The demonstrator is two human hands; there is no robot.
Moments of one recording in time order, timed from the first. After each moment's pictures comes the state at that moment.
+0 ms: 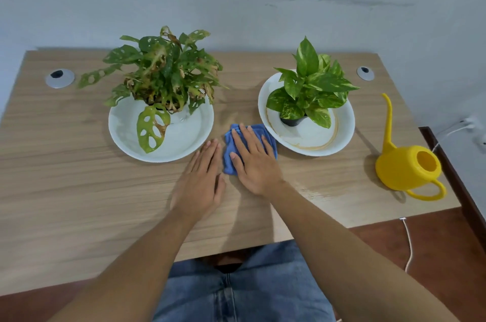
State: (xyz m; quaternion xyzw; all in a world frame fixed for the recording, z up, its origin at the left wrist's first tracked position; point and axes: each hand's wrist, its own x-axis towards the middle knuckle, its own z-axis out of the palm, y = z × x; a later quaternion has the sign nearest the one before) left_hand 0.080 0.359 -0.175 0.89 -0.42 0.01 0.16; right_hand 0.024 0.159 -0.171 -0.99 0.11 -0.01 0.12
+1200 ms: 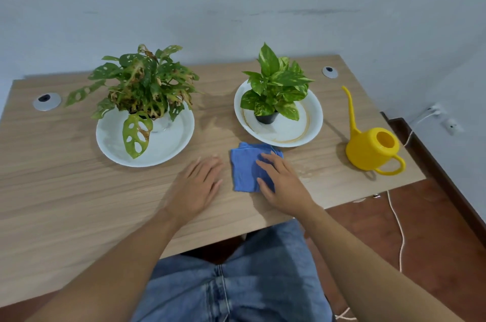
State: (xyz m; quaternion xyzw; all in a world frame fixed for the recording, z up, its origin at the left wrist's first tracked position) left_hand 0.074 0.362 -0.184 0.81 -0.56 0.10 0.13; right_hand -0.104 0.117 -0.152 -0.97 0.12 -0.08 0.20
